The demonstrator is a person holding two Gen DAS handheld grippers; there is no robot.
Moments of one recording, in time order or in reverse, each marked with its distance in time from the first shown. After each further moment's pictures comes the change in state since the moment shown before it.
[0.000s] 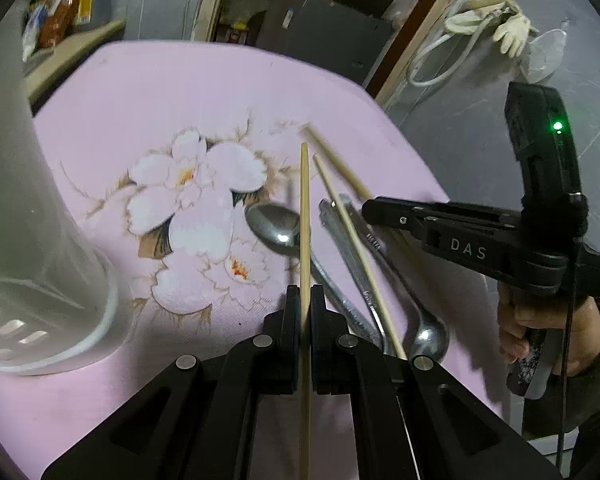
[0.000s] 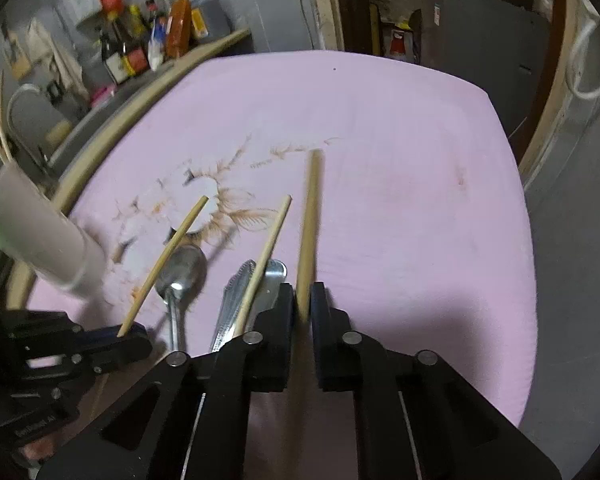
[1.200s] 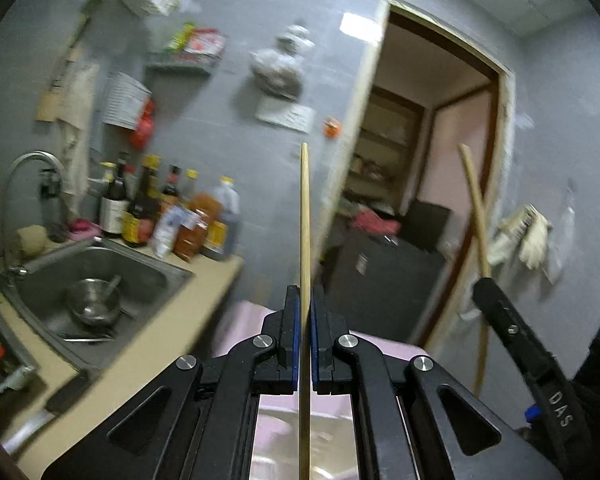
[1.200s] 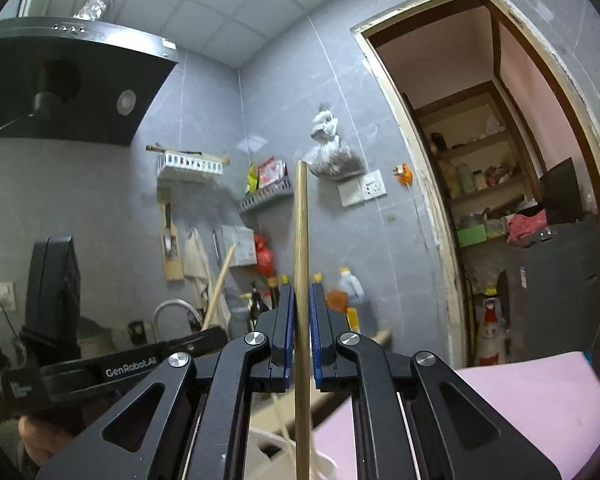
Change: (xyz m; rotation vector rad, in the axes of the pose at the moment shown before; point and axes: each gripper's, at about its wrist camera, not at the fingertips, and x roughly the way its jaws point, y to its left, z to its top) left arm -0.229 0.085 0.024 -0.103 -0.870 0.248; right arm -0.129 0.188 0.007 -0.151 -1.100 0.325
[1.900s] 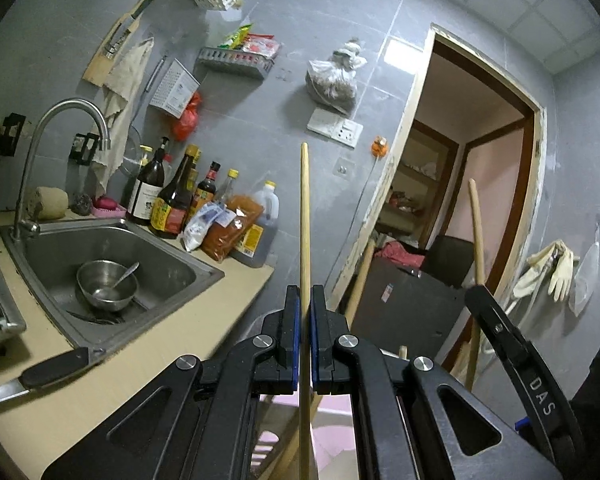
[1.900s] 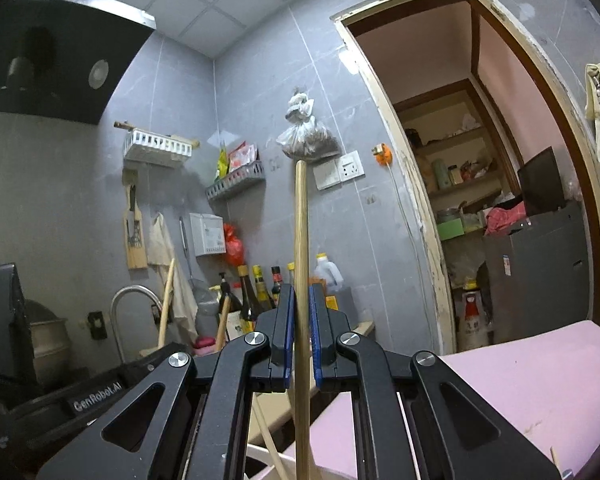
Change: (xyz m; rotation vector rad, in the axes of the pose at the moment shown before) left arm 0.023 0.062 -0.047 -0.100 -0.089 0.043; right arm 0.048 0.004 -0.064 -0.009 0.004 -0.126
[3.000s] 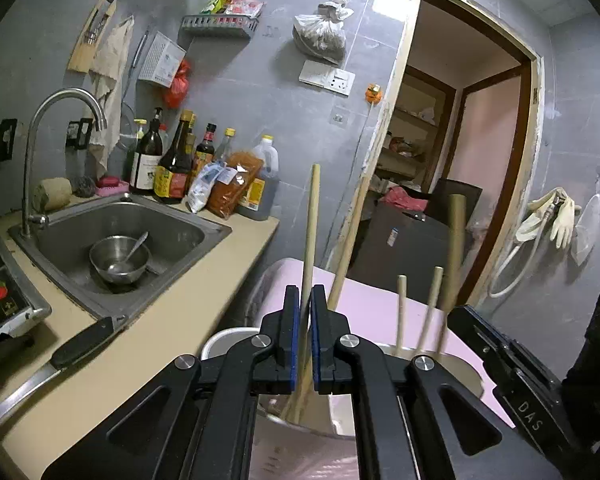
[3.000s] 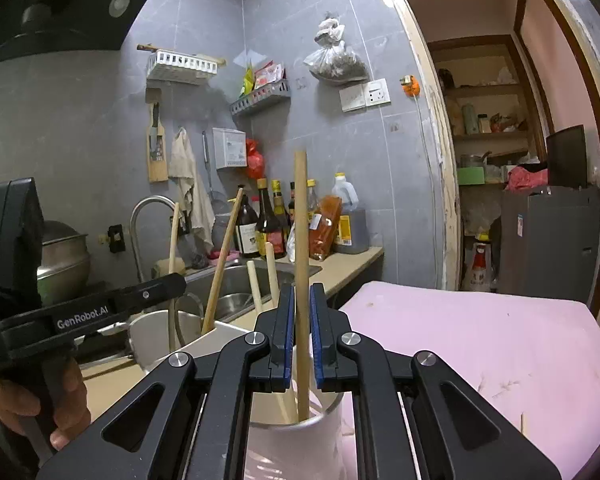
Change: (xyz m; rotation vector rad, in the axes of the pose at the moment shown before) left arm -0.015 -0.011 -0.016 0.075 0.194 0.017; right arm -0.016 -0.004 -0.012 -0.091 0.312 0.086
